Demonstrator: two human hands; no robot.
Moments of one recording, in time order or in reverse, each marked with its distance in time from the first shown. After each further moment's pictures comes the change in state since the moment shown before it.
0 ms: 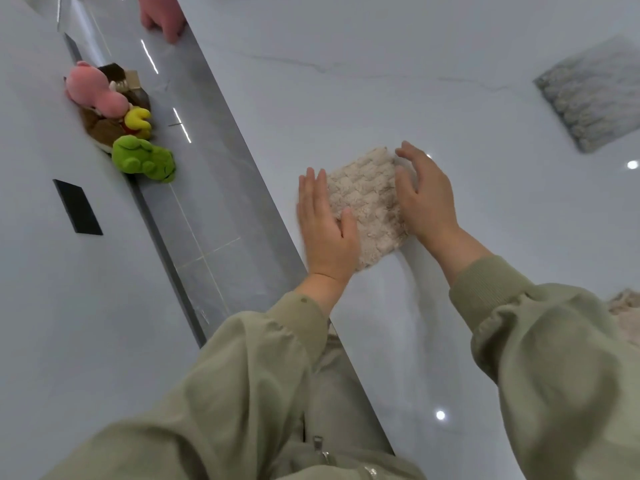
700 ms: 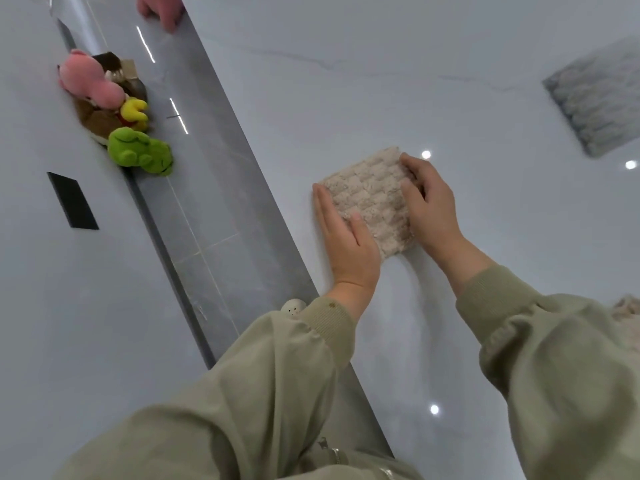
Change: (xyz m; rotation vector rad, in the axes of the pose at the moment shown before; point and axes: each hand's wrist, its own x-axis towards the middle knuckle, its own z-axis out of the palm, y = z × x) left_hand -0.014 0.009 0.027 -0.304 0.071 -0.228; right_hand -0.004 0.011 0.004 0.157 -0.037 0.048
